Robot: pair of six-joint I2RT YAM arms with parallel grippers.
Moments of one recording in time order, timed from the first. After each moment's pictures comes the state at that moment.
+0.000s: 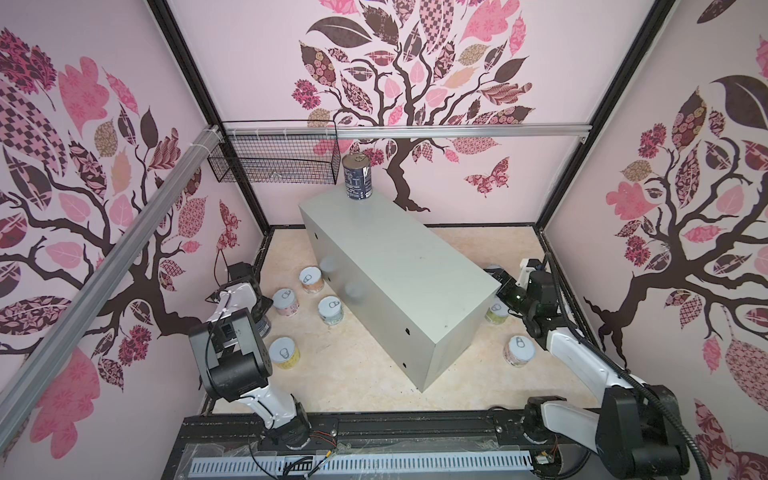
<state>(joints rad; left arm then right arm) 0.44 1.64 1.07 -0.70 -0.28 -0.71 0.02 1.16 0.57 0.17 -0.28 0.77</state>
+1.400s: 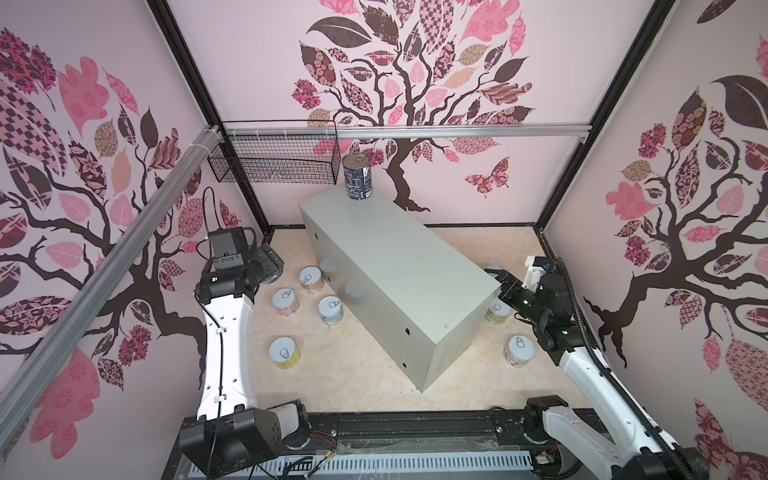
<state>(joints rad) 0.26 1.23 1.43 -0.89 -0.03 -0.42 0.11 0.89 0.63 -0.08 -0.25 0.72</state>
